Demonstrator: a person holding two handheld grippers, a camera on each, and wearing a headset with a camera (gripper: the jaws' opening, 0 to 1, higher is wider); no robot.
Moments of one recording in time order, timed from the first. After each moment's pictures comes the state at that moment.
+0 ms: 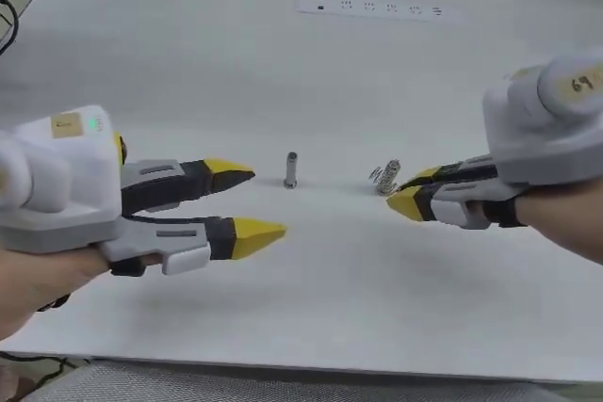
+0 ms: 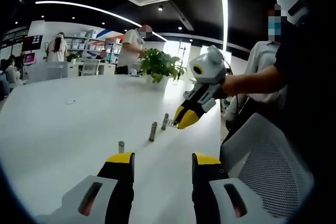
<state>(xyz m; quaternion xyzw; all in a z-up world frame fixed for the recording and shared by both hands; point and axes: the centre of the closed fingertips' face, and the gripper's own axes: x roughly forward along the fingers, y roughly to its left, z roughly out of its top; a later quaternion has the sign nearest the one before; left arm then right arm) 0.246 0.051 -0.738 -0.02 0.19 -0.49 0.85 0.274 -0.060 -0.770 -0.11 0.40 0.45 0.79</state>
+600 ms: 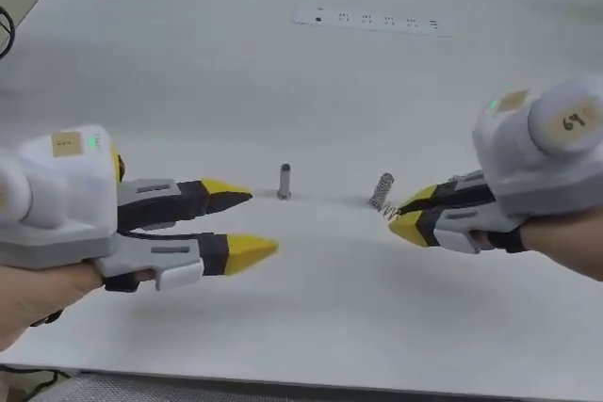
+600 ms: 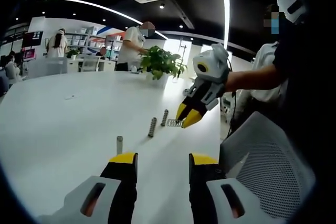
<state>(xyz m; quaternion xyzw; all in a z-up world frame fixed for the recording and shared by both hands) 0.246 0.051 -0.749 -0.02 0.20 -0.49 0.85 0.269 -0.060 -0.781 -0.20 0.39 0.49 0.75</state>
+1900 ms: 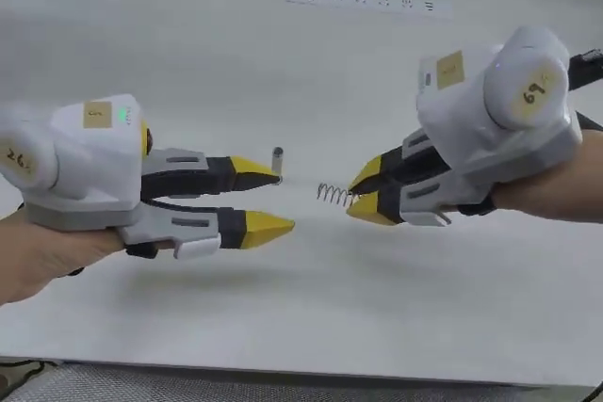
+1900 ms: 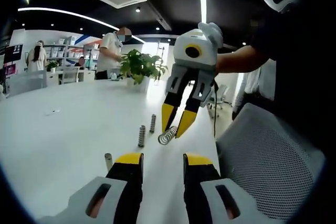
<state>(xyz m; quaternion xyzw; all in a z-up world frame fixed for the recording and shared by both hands) 0.257 0.022 -0.751 0.01 0.15 -0.57 0.81 0.255 -0.012 -0.764 -0.32 0.31 0.62 0.65</state>
